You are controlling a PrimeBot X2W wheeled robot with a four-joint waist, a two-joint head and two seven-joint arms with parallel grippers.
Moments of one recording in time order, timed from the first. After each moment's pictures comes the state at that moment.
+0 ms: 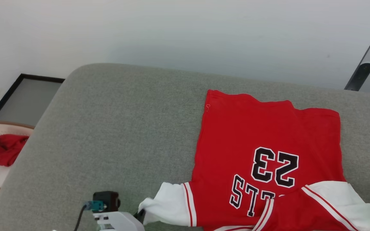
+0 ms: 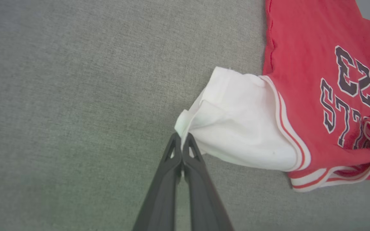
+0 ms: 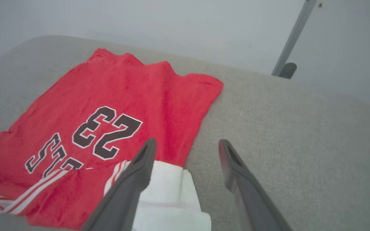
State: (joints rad) left arm -0.09 0.39 -0.55 0.14 -0.82 0.31 0.26; right arm 0.01 -0.76 0.12 0.06 0.82 0.13 0.25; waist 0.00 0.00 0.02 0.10
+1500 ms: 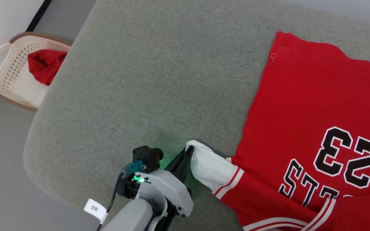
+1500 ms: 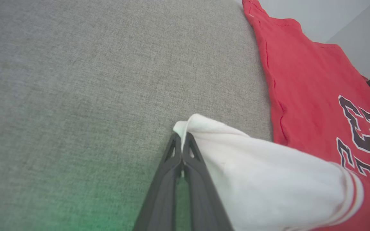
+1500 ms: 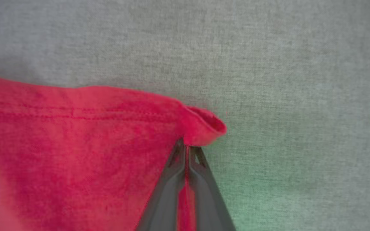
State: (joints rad) left arm -0.41 0.17 -0.64 0.37 -0.72 0.05 -0.11; right arm -0.94 -0.50 -0.28 0.91 0.11 0.13 0.86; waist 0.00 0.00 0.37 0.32
